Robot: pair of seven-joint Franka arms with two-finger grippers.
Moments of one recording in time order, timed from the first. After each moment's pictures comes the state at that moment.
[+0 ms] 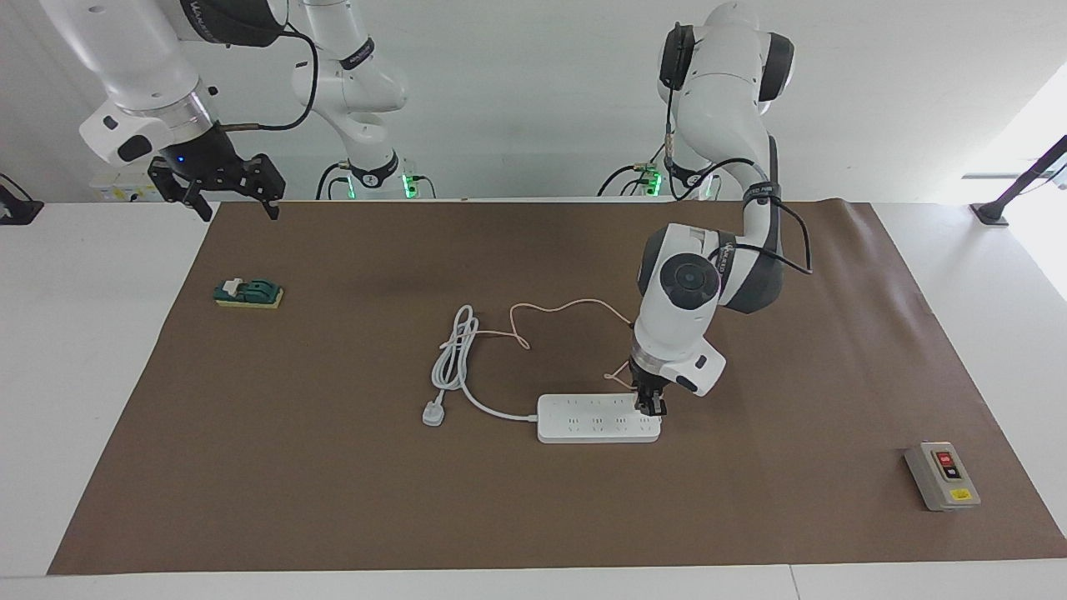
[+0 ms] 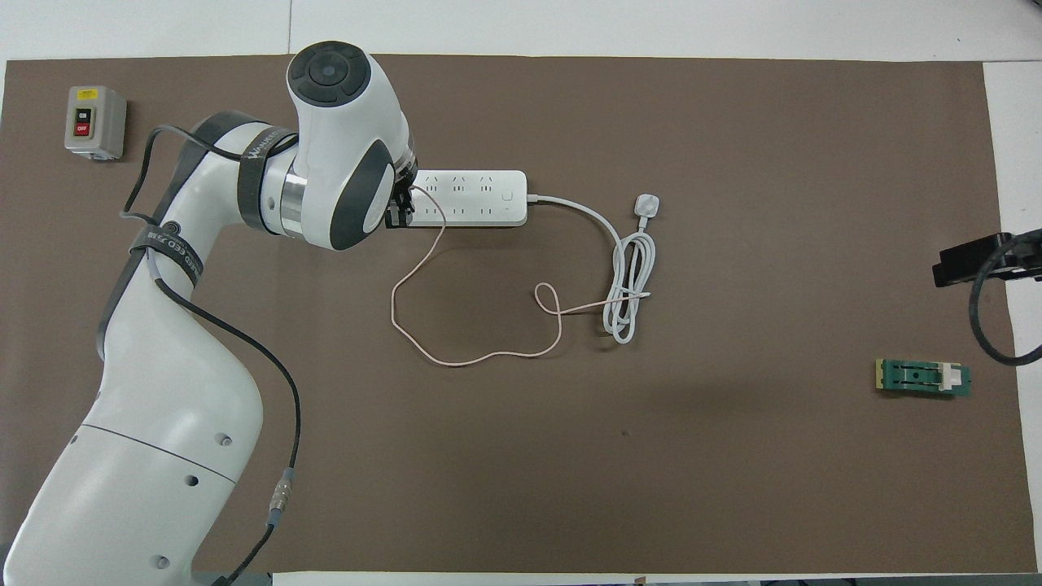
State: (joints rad) left arm -0.50 0.65 0.10 -1.33 -0.06 1.96 -1.95; right arm -0.06 -0.05 0.00 -1.62 -0.03 1.51 -0.09
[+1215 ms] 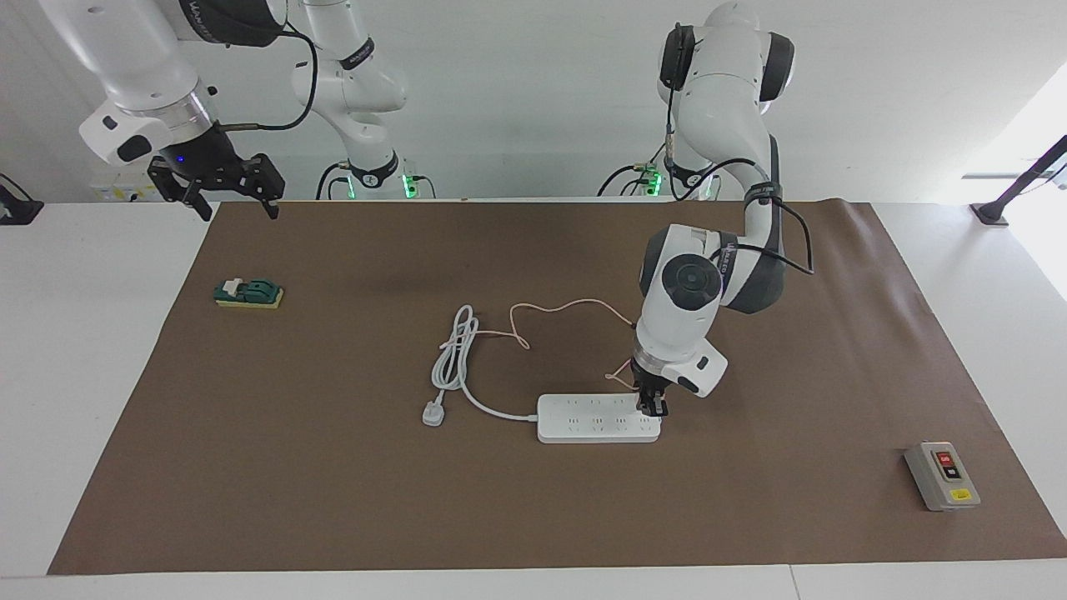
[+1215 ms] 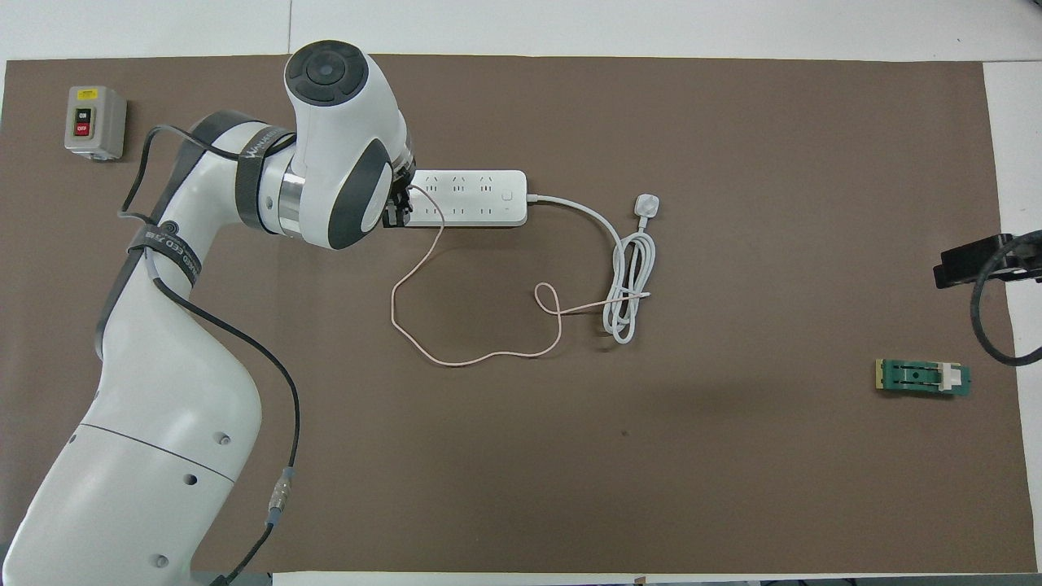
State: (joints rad) left arm -0.50 0.65 0.10 -1.33 -0.06 1.96 -1.94; right arm -0.06 -0.05 0.00 -1.62 -0.03 1.50 -0.09
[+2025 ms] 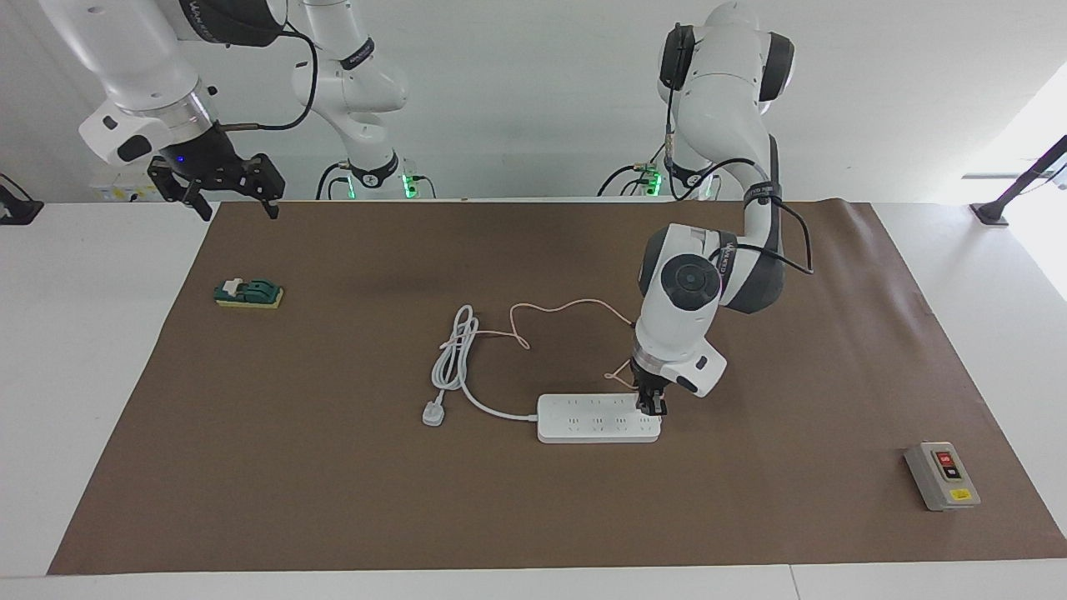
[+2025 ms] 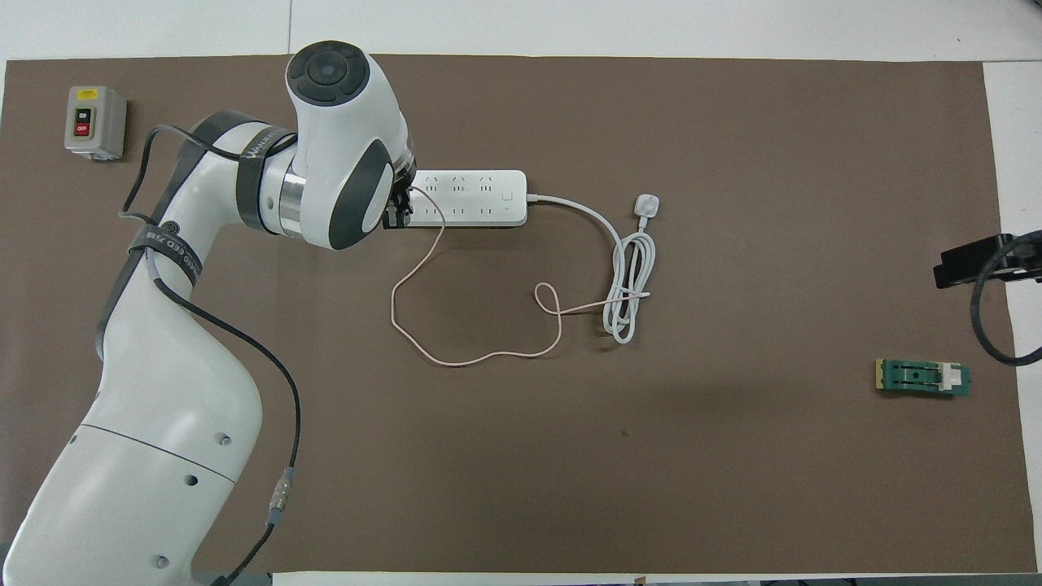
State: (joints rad) left arm -0.50 0.65 0.10 -1.33 -0.06 1.95 -1.93; right arm -0.06 -0.05 0.00 -1.62 -0.03 1.50 -0.09
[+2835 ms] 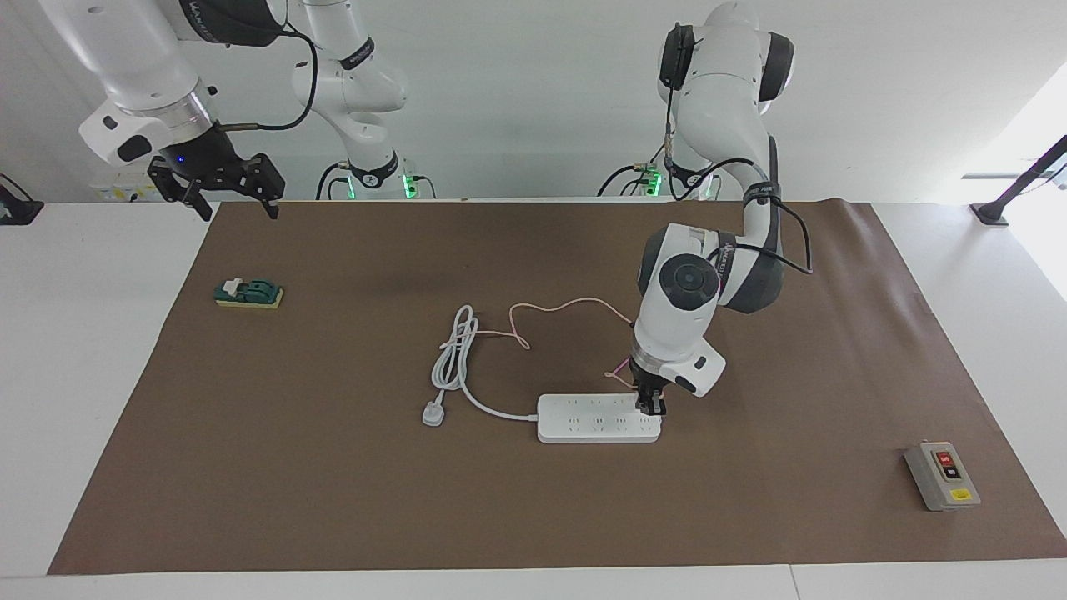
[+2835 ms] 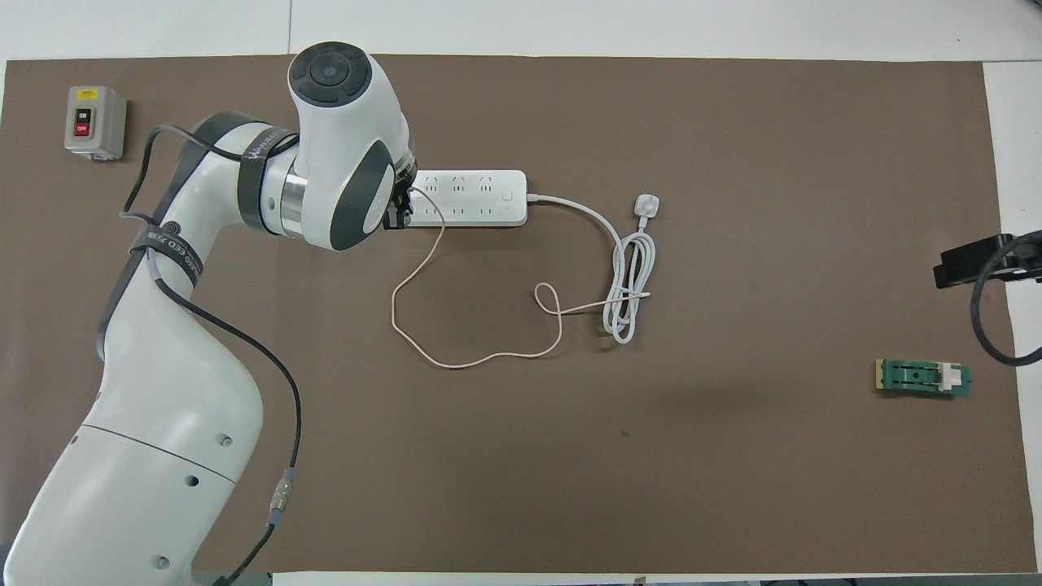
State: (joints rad) left arm -0.51 0.65 0.10 -1.33 -0.06 1.95 -1.93; right arm -0.06 -0.05 0.00 -1.62 -0.03 1.50 -0.09
